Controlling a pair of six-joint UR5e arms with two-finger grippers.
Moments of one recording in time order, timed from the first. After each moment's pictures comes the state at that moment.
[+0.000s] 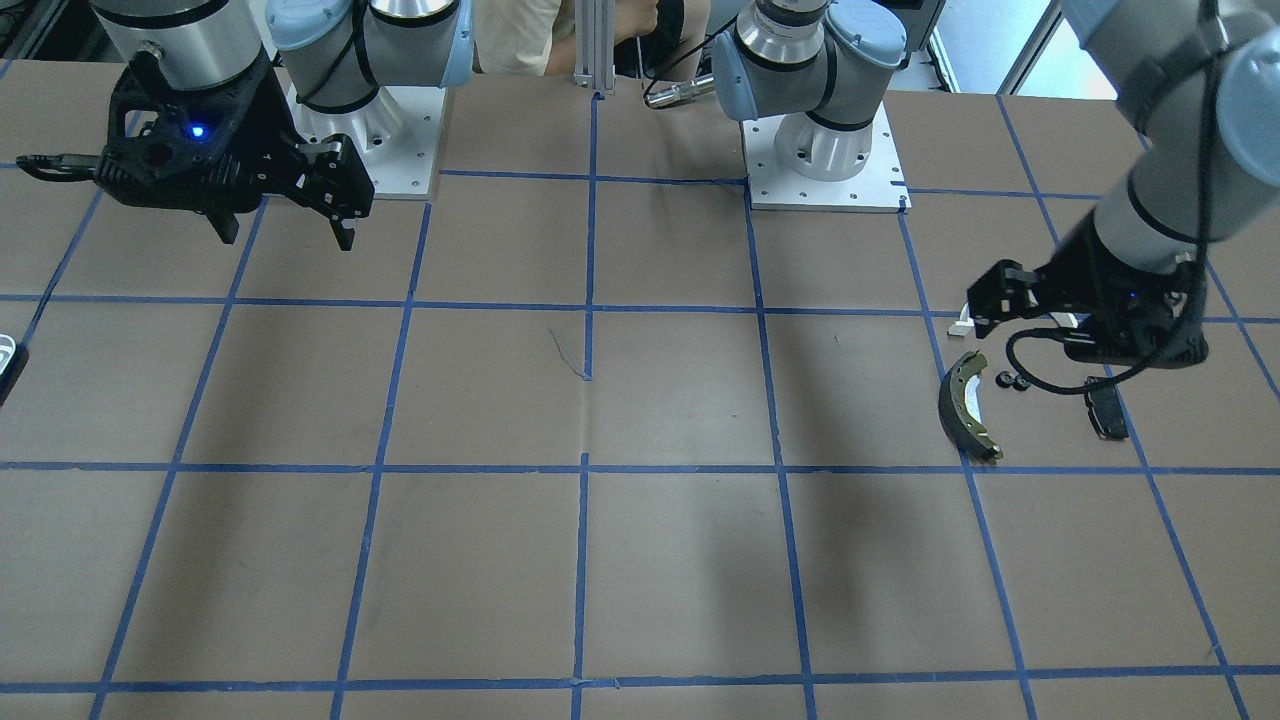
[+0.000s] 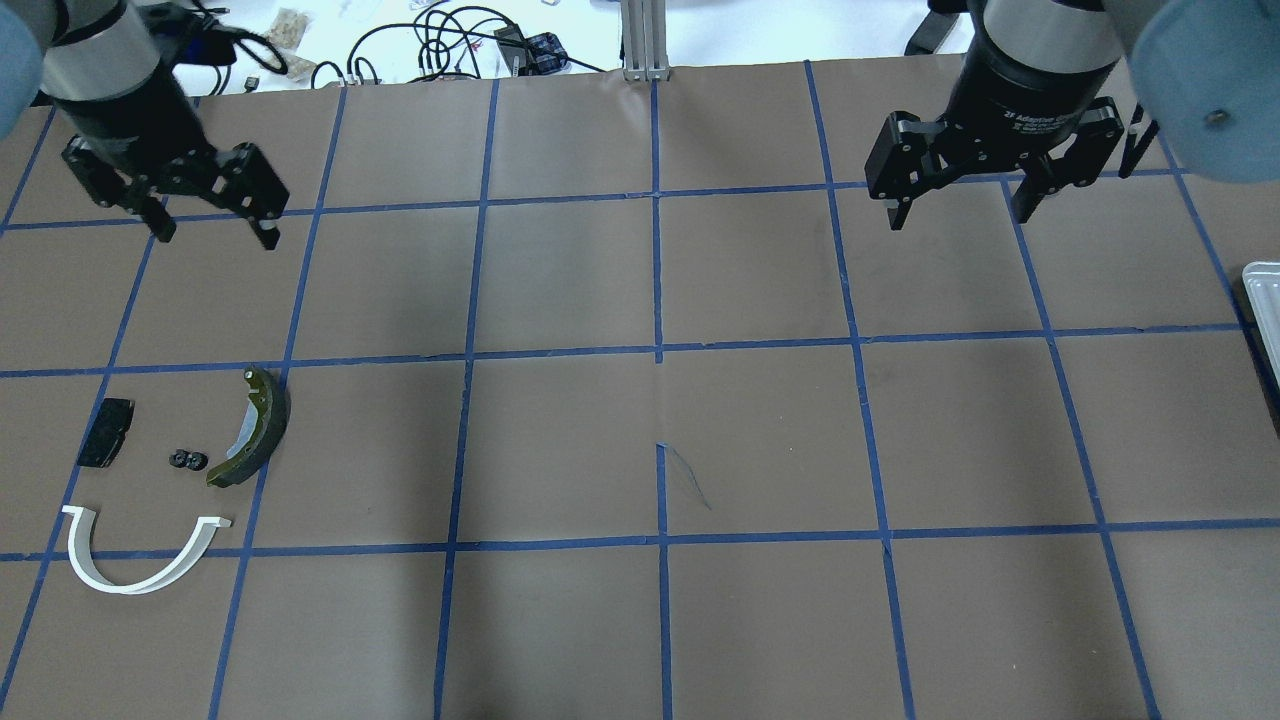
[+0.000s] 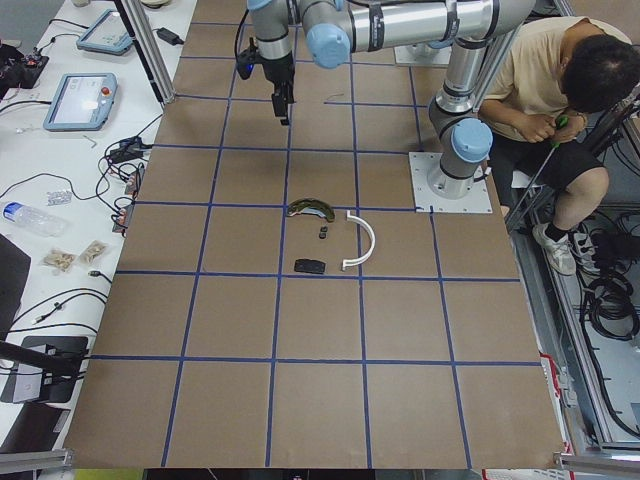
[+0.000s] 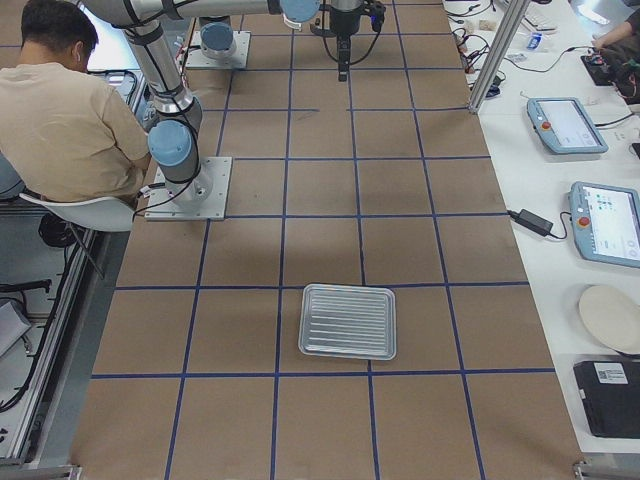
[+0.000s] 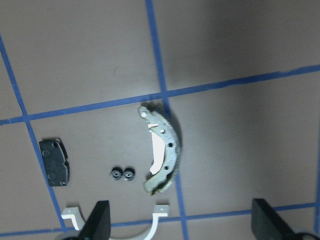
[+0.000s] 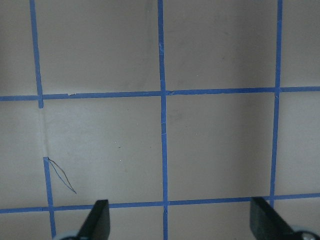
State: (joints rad) left arm -1.46 -1.69 -1.44 -1.67 1.70 0.15; right arm 1.60 -1.58 1.54 -1.54 -1.61 0.05
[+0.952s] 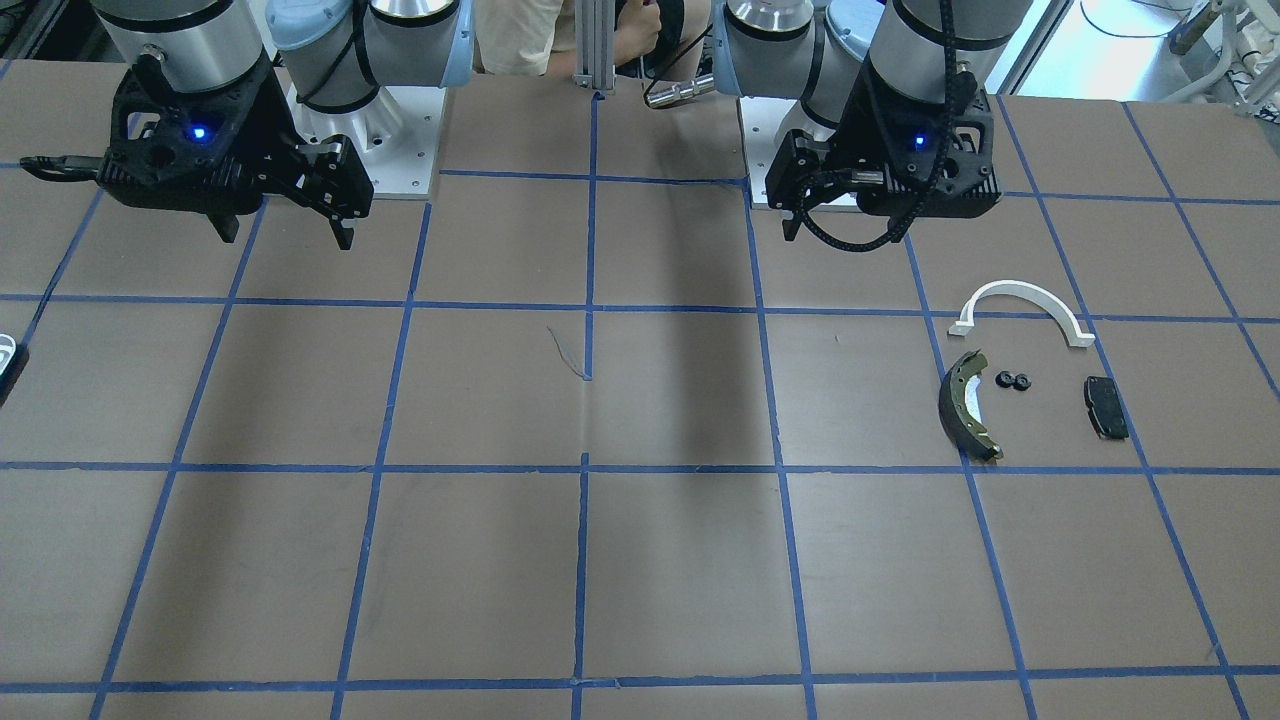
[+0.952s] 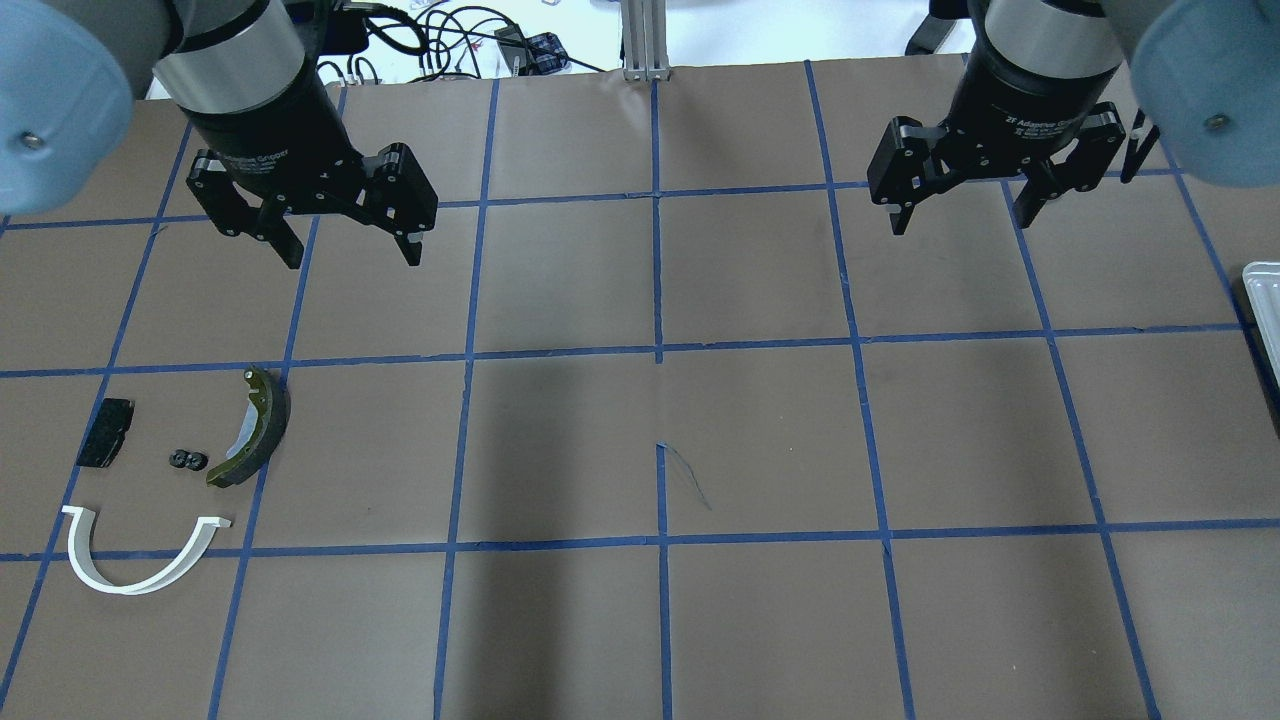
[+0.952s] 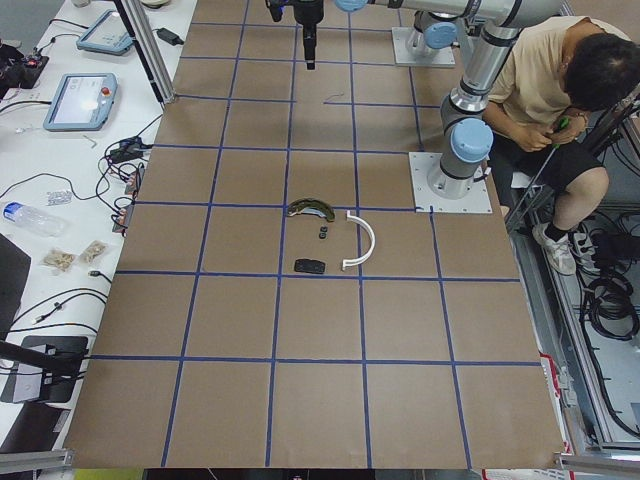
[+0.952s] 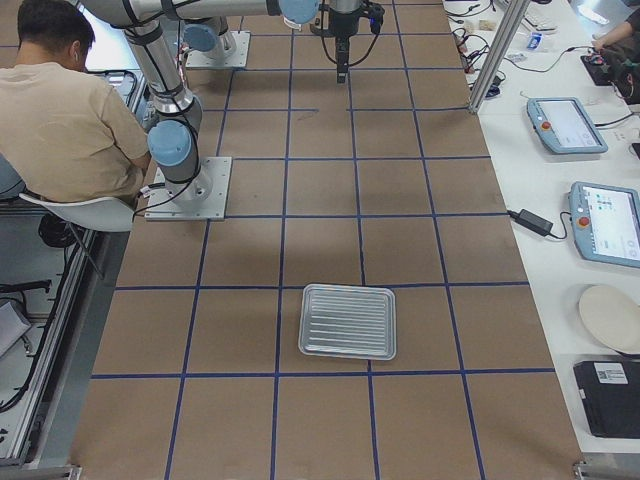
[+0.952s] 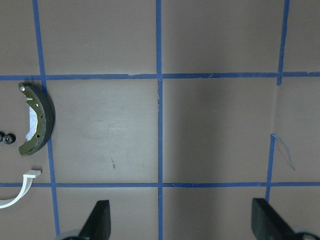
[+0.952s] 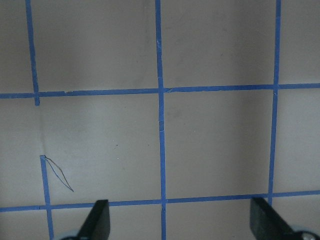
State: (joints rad) left arm -1.61 -1.57 -1.51 -1.67 1.56 -0.06; right arm 1.60 -1.58 1.55 -1.54 -1.62 0.05
